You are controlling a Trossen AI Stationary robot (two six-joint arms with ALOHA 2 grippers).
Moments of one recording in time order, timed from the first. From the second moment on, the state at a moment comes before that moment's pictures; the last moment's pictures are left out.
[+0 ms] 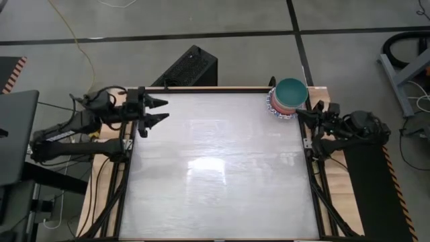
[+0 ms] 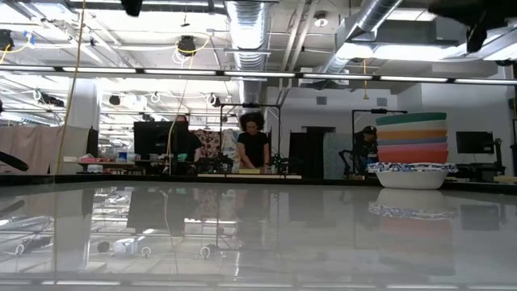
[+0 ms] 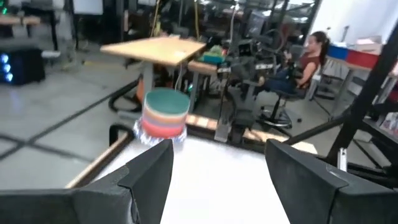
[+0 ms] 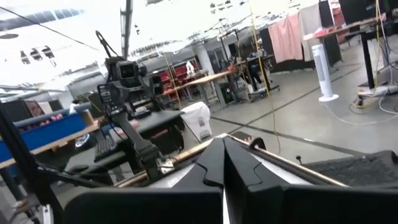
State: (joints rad) left arm 0.30 0.65 0.87 -0.16 0.11 -0.16; right arm 0.21 0.03 0.52 -0.30 0.60 0.24
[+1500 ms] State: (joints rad) left arm 0.07 0.62 0.36 0.19 -0.07 -0.40; right arm 0.21 0.00 0.02 0.04 0.47 0.35
